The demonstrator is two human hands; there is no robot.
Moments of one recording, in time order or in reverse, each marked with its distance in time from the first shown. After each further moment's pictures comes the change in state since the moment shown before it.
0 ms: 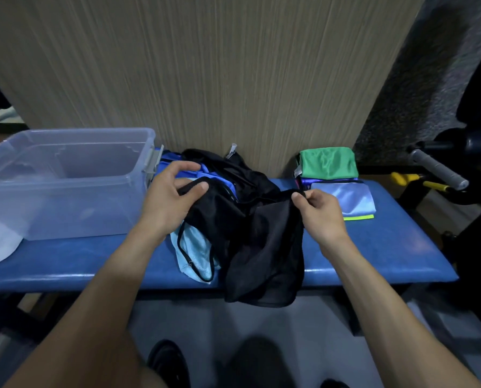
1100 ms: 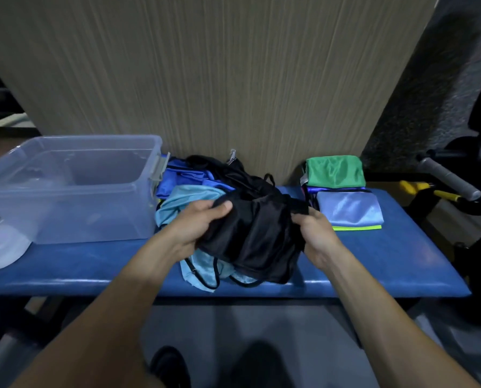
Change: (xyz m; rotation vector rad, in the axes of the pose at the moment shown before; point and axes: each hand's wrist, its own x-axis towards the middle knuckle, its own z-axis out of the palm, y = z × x) left_hand 0.001 -0.015 0.033 -0.366 -0.298 -0.442; right_hand 0.004 0.003 0.026 0.498 -0.156 0.392
